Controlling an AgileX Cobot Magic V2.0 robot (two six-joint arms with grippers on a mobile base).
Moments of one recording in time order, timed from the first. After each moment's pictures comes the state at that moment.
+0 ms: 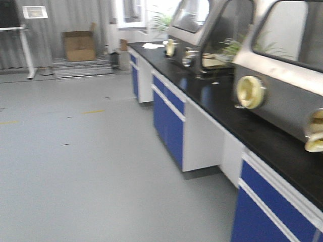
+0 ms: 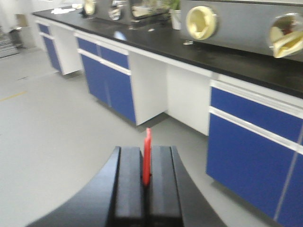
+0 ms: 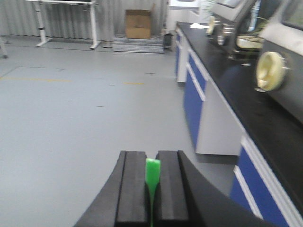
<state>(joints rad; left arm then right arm) -0.16 0.52 -0.56 -0.71 0.39 0.70 0.13 0.44 -0.63 0.41 0.45 -0.44</state>
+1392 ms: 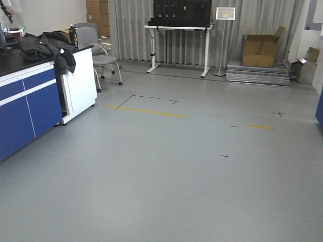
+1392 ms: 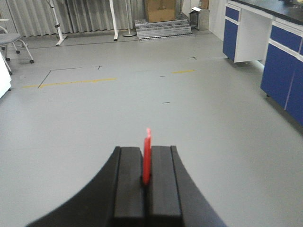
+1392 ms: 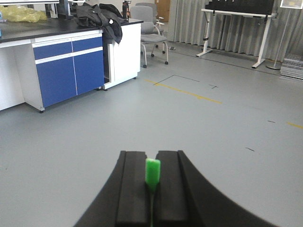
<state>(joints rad) -0.16 0.52 -0.56 -0.71 0.40 0.70 0.13 0.44 -0.63 0.41 0.45 -0.44</state>
